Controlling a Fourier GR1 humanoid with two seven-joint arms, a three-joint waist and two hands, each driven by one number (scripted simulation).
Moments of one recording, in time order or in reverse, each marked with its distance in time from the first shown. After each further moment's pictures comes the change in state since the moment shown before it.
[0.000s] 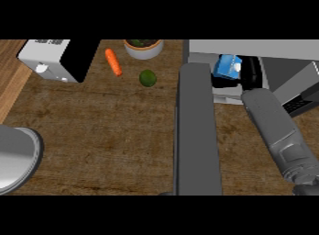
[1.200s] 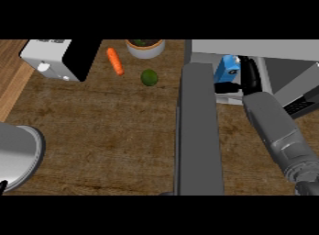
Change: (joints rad) left arm -0.109 0.000 -0.078 0.044 -0.121 -0.024 0.001; right arm -0.024 -0.015 -0.070 0.125 -0.037 0.086 -0.143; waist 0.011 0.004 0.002
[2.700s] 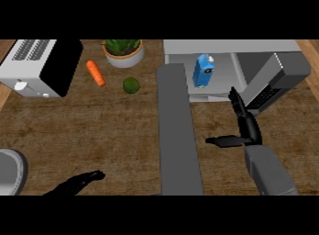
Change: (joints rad) left arm -0.134 -0.068 -0.423 -0.022 -0.289 0.140 0.158; right arm 0.457 0.114 0.040 -0.275 -0.144 0.451 -0.220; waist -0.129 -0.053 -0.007
